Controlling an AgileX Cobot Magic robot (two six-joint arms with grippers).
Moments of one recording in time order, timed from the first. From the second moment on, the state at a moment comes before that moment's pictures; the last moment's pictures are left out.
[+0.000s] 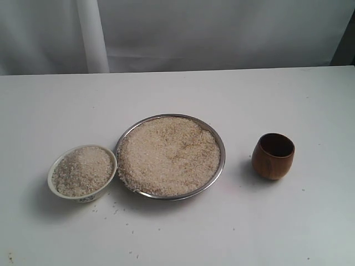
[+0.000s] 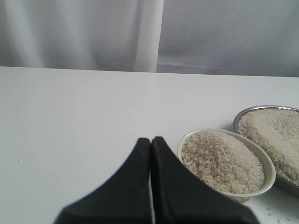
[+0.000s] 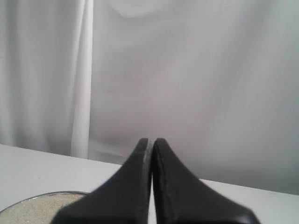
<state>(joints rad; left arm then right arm) -0.06 0.00 0.00 0.04 0.29 -0.12 0.33 0.13 0.00 0.00 -0.23 -0.05</state>
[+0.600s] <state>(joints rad) -0.06 0.00 0.00 0.04 0.29 -0.12 0.31 0.01 0.00 0.01 0.09 -0.08</state>
